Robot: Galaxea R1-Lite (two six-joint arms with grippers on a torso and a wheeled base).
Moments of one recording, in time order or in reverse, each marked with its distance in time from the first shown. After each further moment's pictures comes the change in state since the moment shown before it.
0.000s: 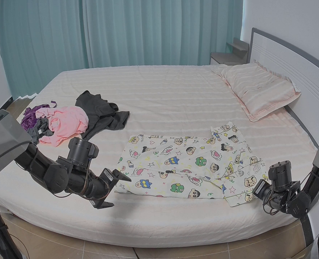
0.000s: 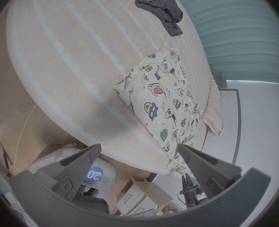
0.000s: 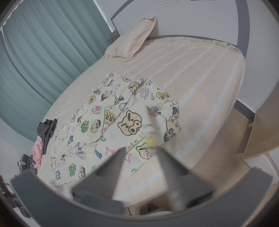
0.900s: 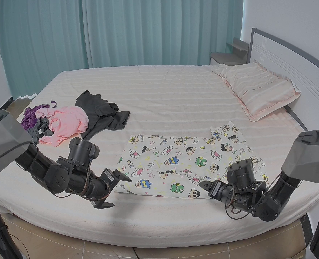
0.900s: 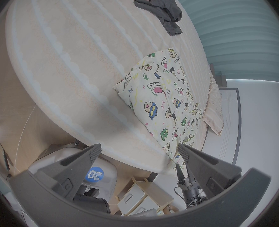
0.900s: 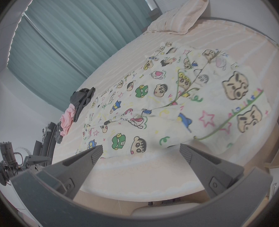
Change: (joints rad) left arm -0.004 0.001 0.000 0.000 0.003 0.005; right arm 0.278 0.146 -0.274 0.033 0.138 -0.008
